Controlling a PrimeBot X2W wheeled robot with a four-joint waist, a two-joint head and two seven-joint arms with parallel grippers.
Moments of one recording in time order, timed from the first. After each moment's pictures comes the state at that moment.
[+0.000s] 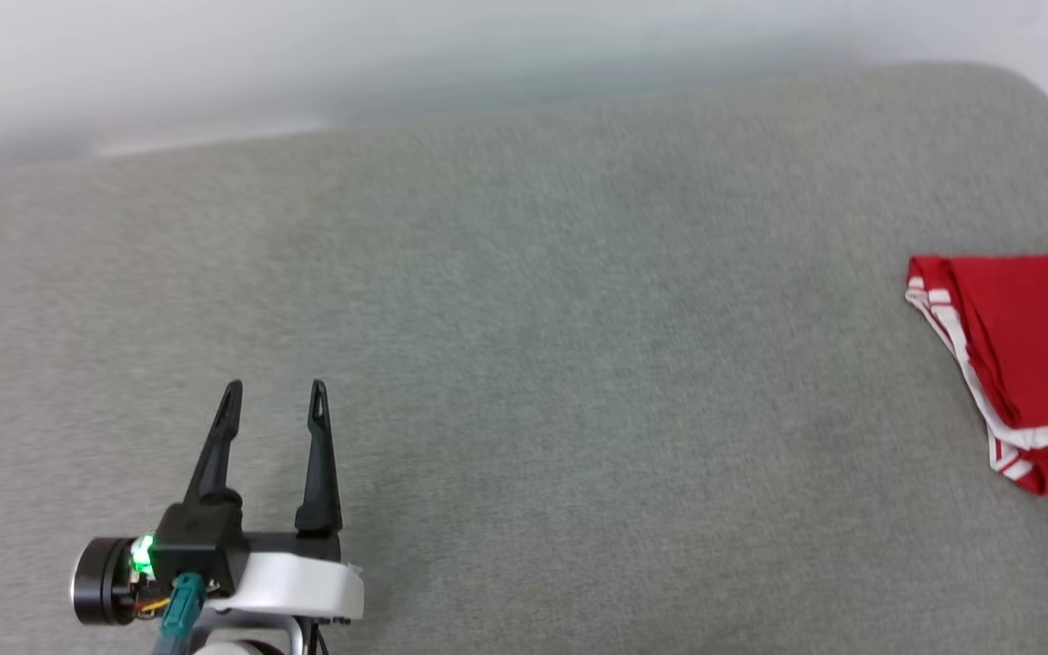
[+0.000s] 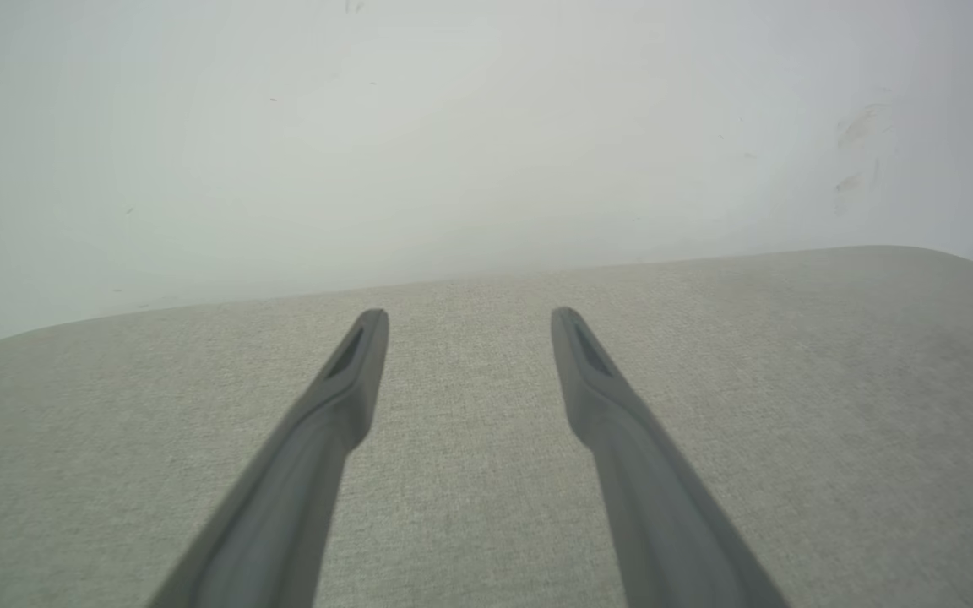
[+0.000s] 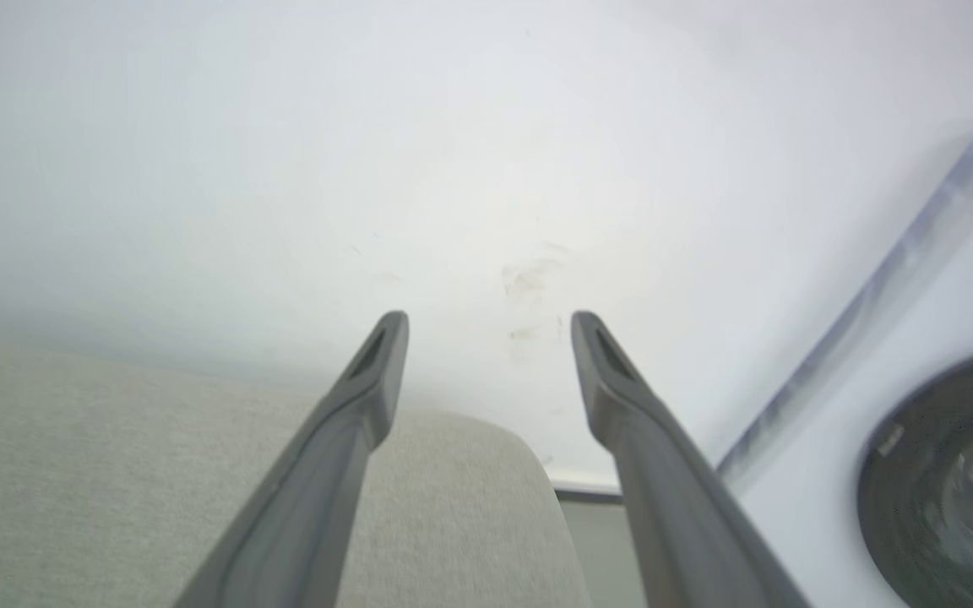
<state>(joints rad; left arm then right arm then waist) -0.02 0.06 -0.05 -0.03 -0.04 0.05 -0.26 -0.71 -0.60 0.10 0.50 0.32 0.13 -0.17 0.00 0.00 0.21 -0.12</state>
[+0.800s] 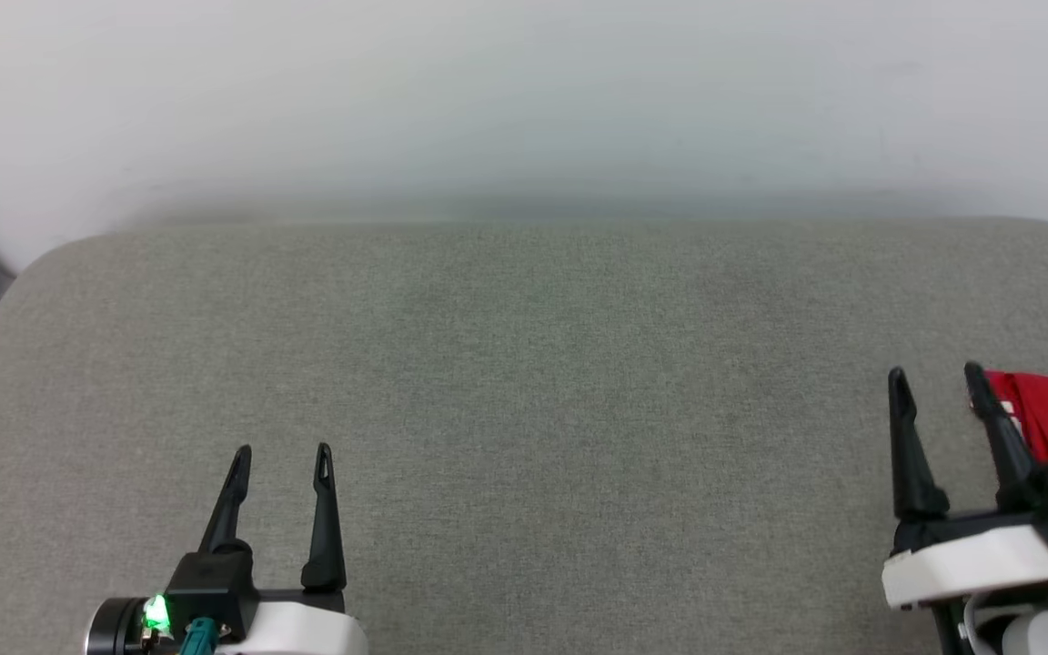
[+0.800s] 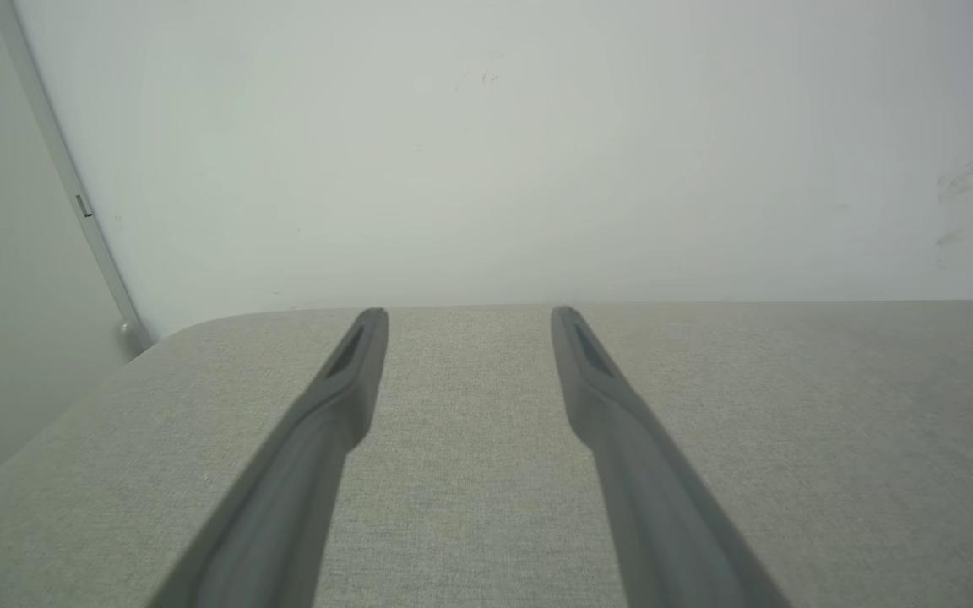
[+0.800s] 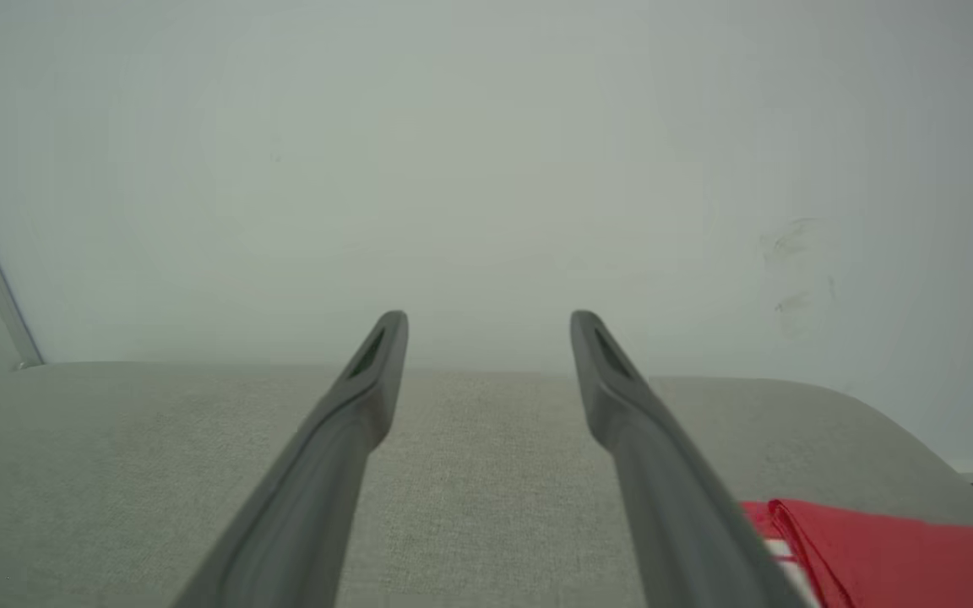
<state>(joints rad) 0.06 0.05 -0.05 0.00 -0.05 0.07 -0.26 -0.08 -0.09 -0.07 0.08 0.13 0.13 -0.26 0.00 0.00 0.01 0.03</state>
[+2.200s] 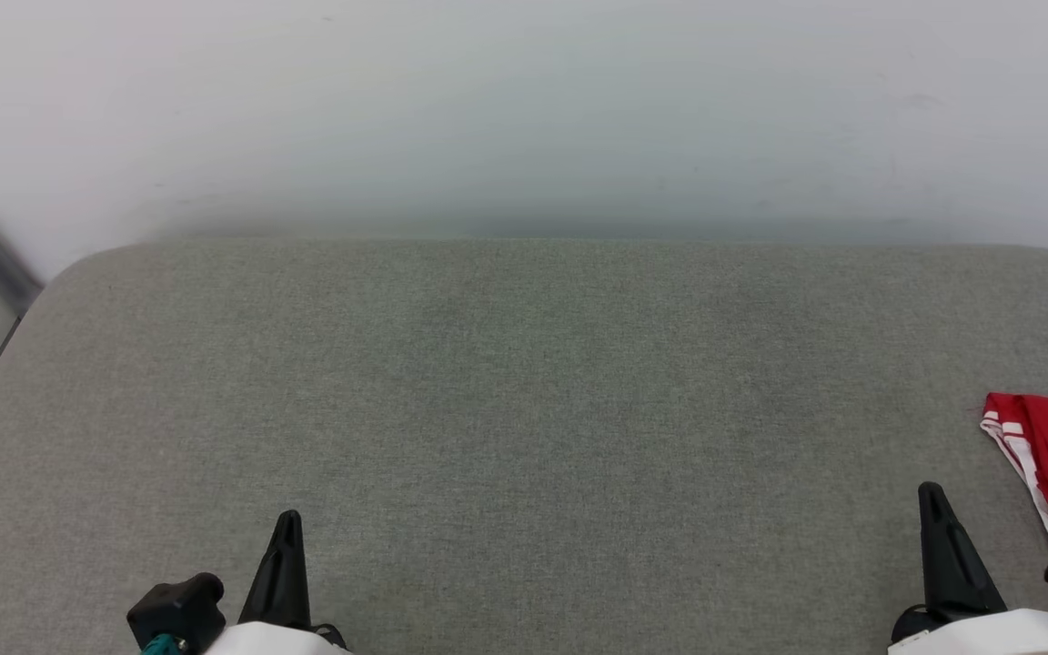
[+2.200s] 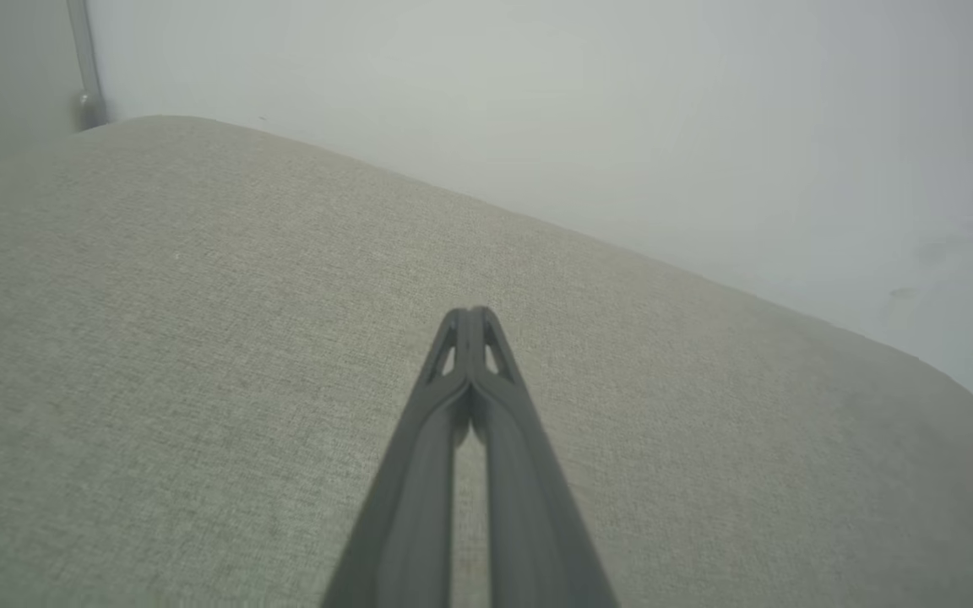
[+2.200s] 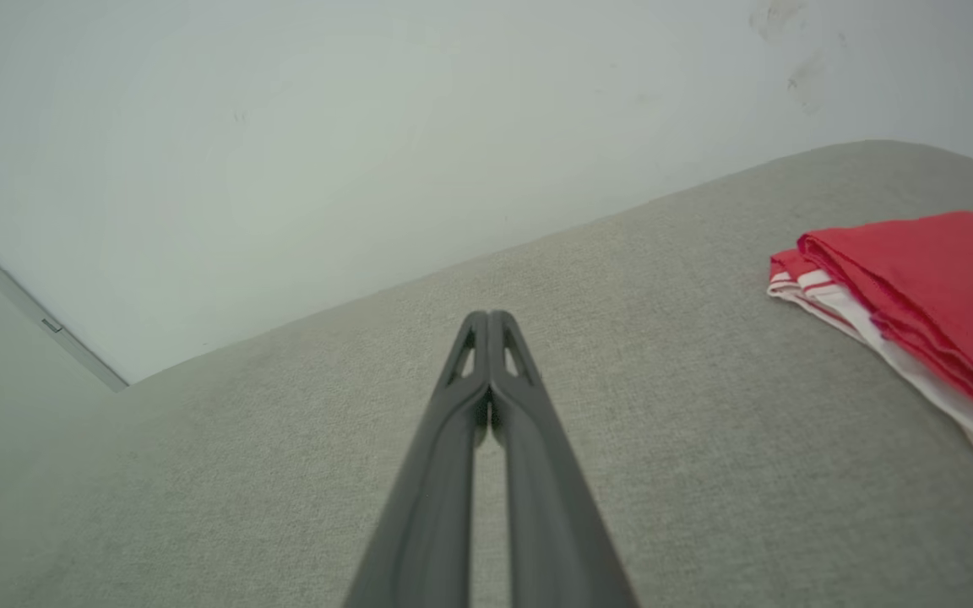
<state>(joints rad) 0.09 0.06 -0.05 0.12 -0.38 0.02 -0.20 0.09 -0.05 -0.09 0.11 0.42 0.13 -0.19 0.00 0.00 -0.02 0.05</state>
